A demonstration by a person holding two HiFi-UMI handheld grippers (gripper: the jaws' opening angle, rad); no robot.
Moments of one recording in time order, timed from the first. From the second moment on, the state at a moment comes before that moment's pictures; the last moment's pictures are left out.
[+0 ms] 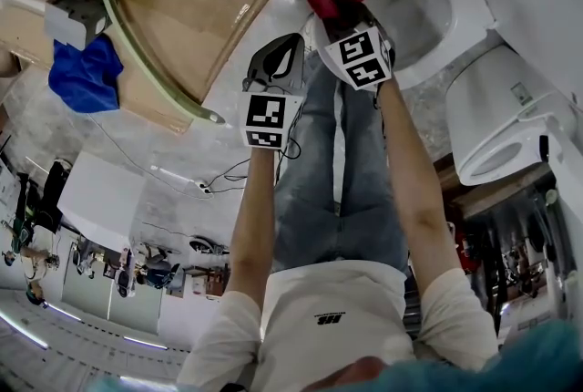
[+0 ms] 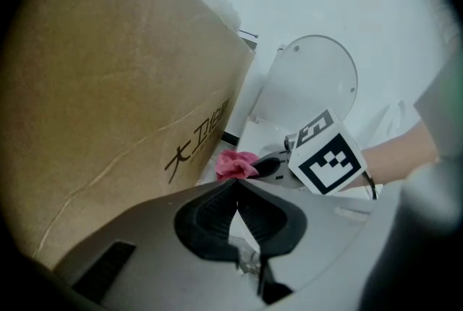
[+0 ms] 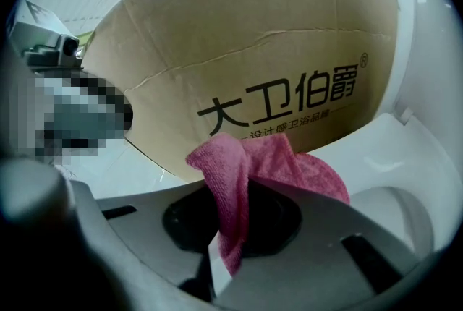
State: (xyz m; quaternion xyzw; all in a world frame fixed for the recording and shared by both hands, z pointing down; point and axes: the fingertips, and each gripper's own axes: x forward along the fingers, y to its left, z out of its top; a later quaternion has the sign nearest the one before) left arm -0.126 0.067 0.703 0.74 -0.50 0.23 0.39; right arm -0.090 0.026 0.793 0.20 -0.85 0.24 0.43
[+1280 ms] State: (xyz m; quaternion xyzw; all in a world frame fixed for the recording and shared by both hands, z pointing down) left arm -0.108 0.114 0.711 0.73 -0.50 0.24 0.40; right arm -0.069 0.138 0.795 0.13 -0.85 0.26 0.43
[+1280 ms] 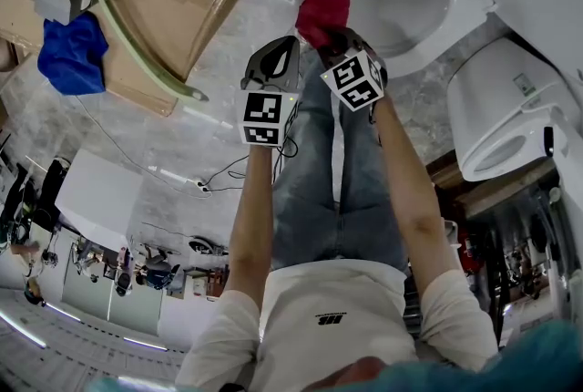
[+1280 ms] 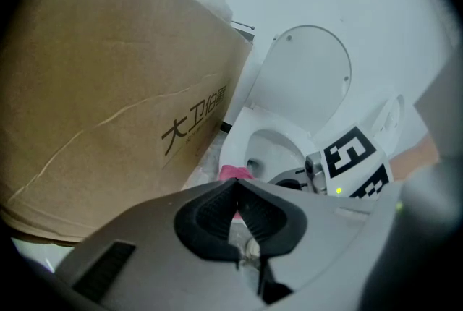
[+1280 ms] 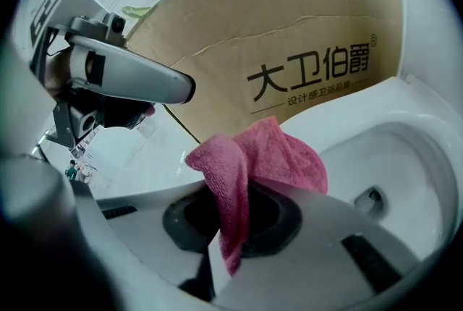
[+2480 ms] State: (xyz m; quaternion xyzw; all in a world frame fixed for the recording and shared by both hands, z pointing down) left arm -0.044 0.131 0.720 0.74 -0.46 0.26 0.41; right arm 0.004 0.202 0.796 0.12 -0.85 0.27 0.44
